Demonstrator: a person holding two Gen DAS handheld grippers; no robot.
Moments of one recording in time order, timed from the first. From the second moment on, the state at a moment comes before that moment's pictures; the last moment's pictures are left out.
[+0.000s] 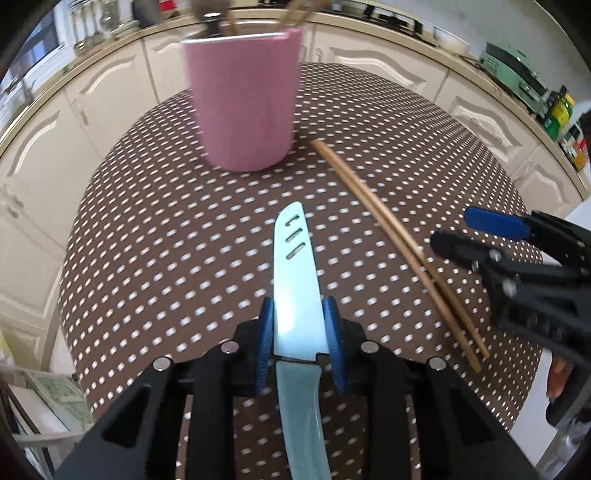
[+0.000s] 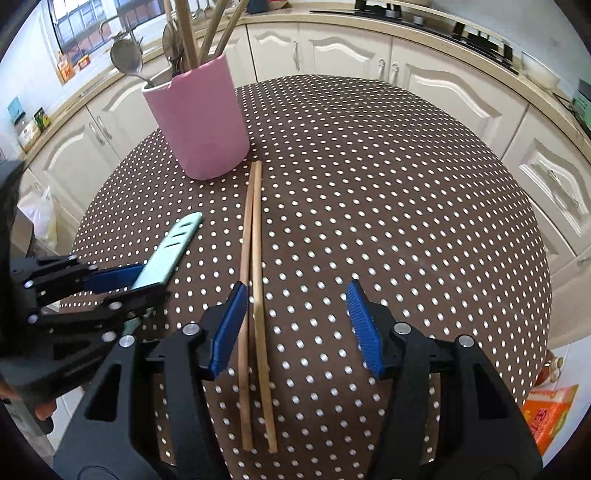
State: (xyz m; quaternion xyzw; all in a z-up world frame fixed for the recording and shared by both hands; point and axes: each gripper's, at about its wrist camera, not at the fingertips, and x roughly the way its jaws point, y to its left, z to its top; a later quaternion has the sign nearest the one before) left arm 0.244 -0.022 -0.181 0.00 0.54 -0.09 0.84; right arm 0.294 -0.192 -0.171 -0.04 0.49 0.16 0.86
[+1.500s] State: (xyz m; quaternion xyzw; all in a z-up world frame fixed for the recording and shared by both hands) left arm 0.251 0.056 -0.148 -0.10 0.47 -0.07 0.87; right arm 0.330 -0.201 -0.155 0.02 0.46 0.18 0.87
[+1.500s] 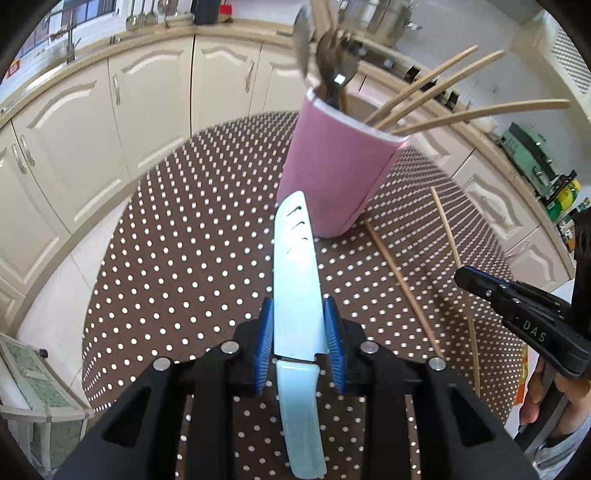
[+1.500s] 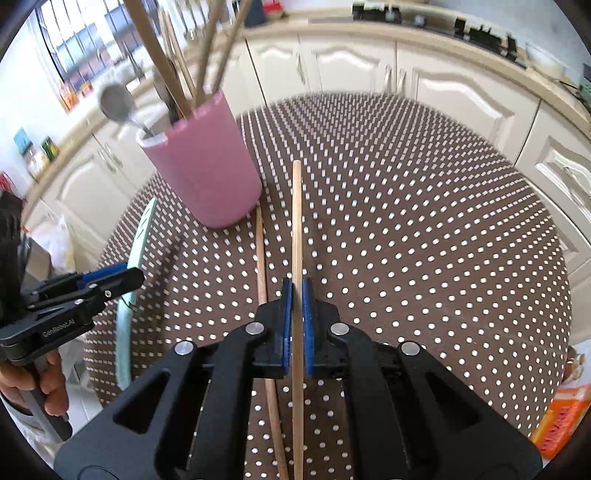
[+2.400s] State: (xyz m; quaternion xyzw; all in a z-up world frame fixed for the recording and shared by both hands) left arm 0.188 0.019 -0.054 -0.08 0.32 -0.15 0.93; right arm 0.211 -0.192 -0.042 0.07 0.19 0.22 0.96
